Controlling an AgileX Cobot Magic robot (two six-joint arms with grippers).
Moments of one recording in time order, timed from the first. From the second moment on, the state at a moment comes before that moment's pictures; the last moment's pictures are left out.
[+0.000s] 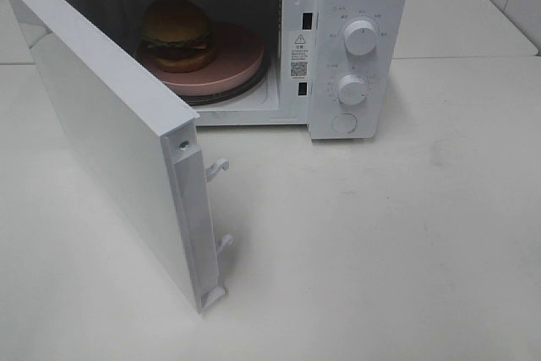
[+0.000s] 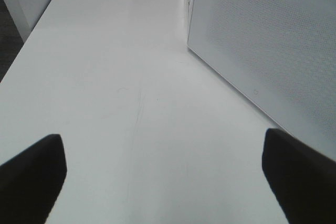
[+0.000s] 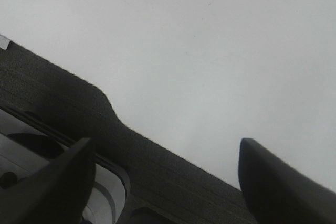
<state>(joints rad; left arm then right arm) 0.07 -0.01 -0.50 -0.09 1.05 0.02 0.58 0.52 -0.59 -0.10 1.12 0.19</state>
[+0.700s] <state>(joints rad) 0.07 -0.01 -0.50 -0.09 1.05 0.02 0.23 0.17 -0.55 -0.03 1.11 0.14</state>
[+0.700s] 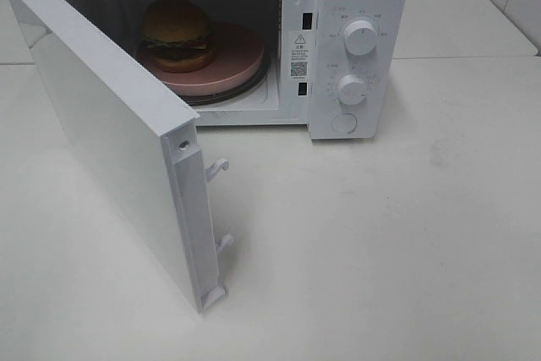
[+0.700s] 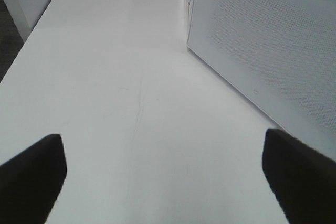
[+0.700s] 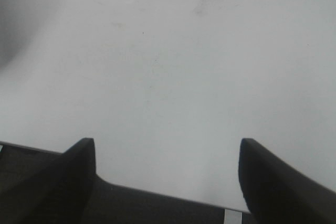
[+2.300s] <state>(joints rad) 0.07 -0.01 -0.50 -0.09 1.05 0.02 0.06 0.00 -0.51 0.03 1.04 0.09</state>
